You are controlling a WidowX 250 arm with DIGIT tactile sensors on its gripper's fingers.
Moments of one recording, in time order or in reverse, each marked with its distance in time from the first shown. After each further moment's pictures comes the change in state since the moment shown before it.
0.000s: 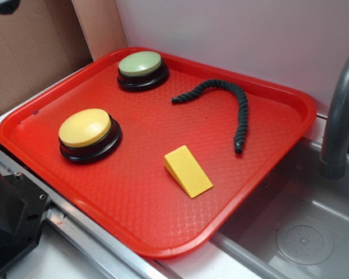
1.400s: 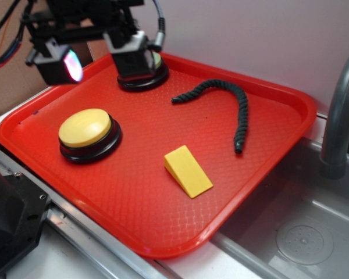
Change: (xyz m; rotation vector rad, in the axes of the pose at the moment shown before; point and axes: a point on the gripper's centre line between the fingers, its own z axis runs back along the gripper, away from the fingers) arm 0.049 -0.062 -0.097 -0.014 -0.024 0.712
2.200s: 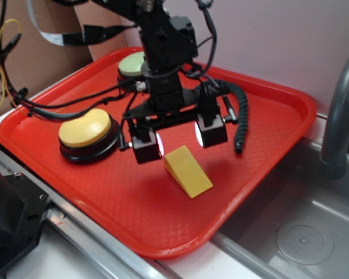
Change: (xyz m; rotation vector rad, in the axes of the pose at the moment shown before) arm 0.014 -0.044 -0.115 0.030 0.004 0.274
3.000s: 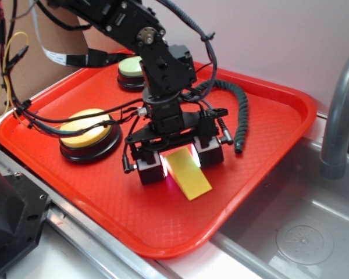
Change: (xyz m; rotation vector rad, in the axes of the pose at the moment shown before) arm -0.006 0.008 -0.020 -0.015 0.032 0.043
